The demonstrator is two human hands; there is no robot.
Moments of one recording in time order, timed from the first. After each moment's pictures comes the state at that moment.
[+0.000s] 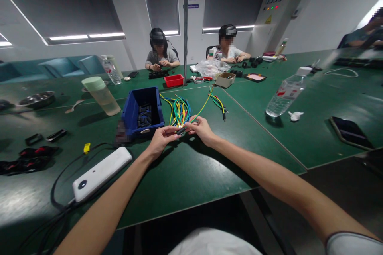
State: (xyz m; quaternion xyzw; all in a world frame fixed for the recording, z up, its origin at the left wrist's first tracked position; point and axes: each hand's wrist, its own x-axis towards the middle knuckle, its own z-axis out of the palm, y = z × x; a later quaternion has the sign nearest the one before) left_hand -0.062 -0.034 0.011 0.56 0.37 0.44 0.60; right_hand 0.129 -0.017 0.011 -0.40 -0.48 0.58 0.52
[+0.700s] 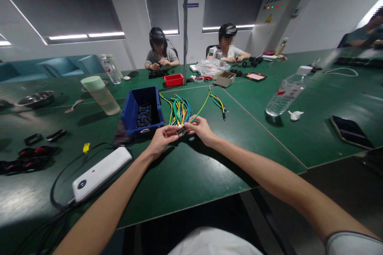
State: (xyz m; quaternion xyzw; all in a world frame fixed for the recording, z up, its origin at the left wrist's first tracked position) left_hand -0.058 -0.036 0.012 0.54 0.35 0.44 0.63; right_hand 0.128 -0.018 0.011 -0.39 -0.49 0.58 0.53
